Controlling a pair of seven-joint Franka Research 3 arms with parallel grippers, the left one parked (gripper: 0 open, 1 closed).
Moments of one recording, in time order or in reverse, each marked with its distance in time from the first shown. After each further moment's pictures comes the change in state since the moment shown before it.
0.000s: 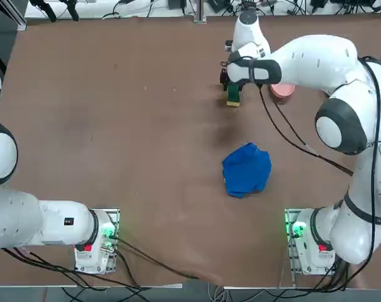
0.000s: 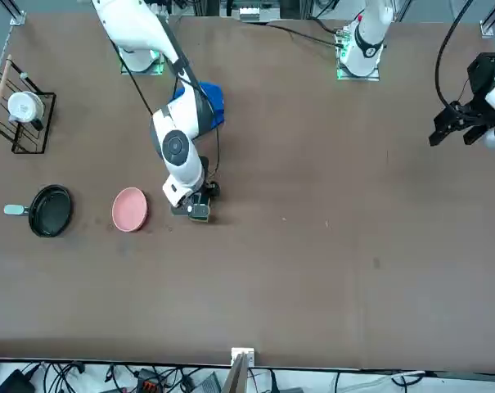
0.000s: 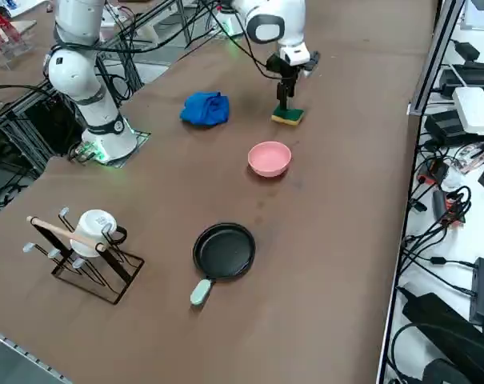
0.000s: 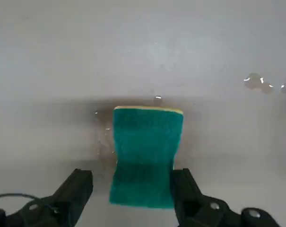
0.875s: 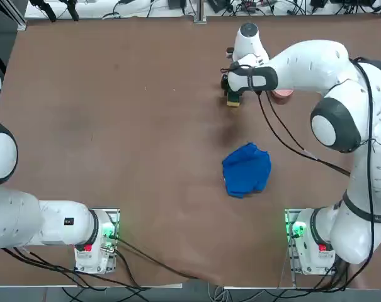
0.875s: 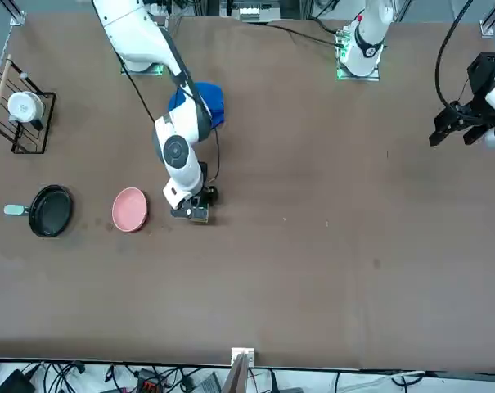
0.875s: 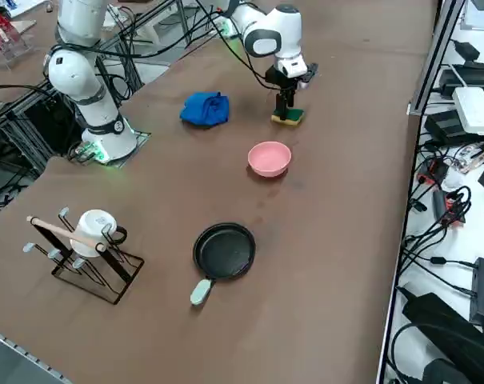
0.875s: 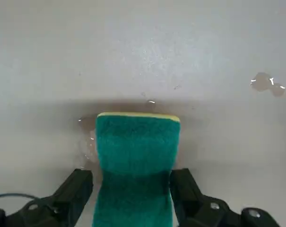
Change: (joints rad) arm 0.000 0.037 -0.006 -0.024 0.000 0.072 0.000
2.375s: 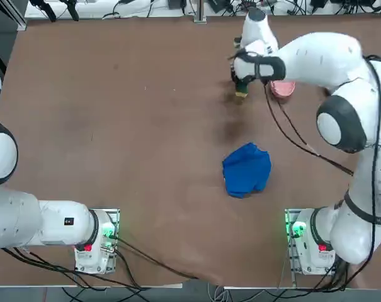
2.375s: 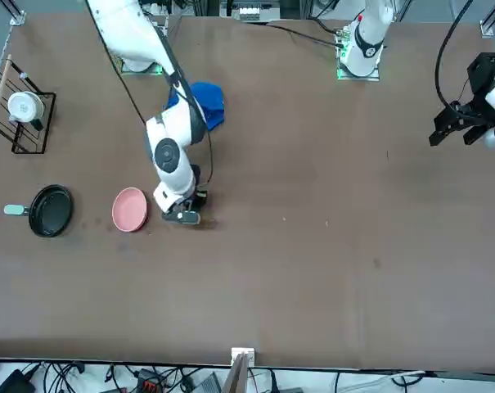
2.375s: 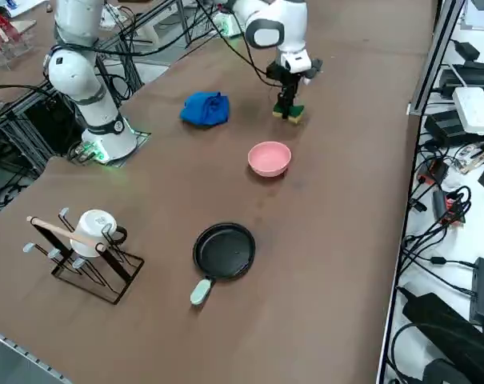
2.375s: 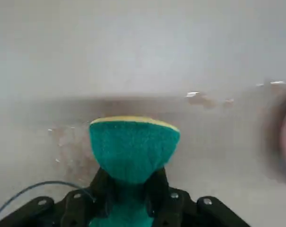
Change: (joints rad) arm -0.013 -0.099 -0.092 0.022 -0.003 -0.198 -0.095
